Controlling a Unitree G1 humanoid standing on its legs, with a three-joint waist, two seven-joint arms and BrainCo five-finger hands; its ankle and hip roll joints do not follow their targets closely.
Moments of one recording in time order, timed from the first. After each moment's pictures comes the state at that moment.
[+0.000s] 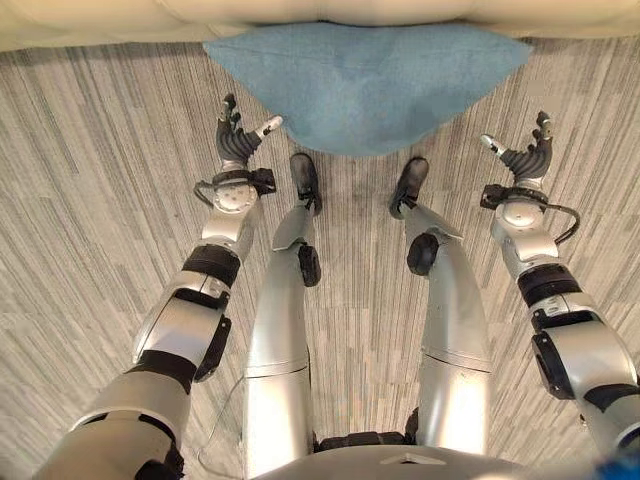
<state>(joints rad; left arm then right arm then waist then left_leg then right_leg) -0.89 0.41 -0.26 0.84 -0.51 -0.23 0.40 -0.81 -0.43 0.13 0.77 0.24 -0.17 -0.55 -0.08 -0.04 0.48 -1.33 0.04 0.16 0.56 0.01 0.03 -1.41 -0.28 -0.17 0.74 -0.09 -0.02</state>
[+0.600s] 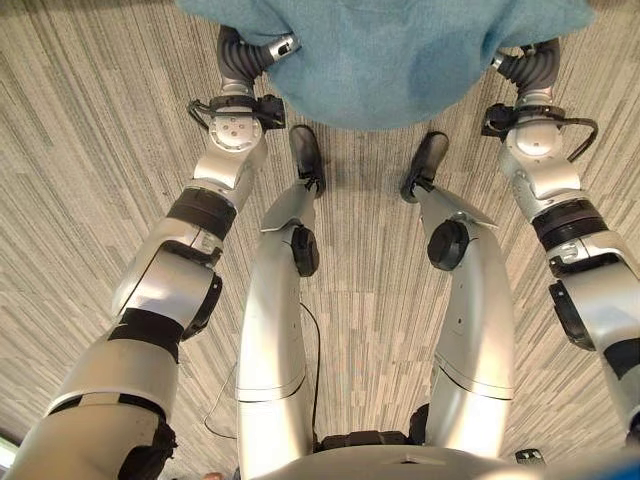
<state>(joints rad) -1.16 0.48 -0.43 0.78 -0.60 -0.24 0.40 -1.11 -0.49 0.37 0.78 0.45 -0.20 -0.43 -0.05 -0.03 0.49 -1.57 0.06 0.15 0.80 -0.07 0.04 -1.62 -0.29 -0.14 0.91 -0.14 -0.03</state>
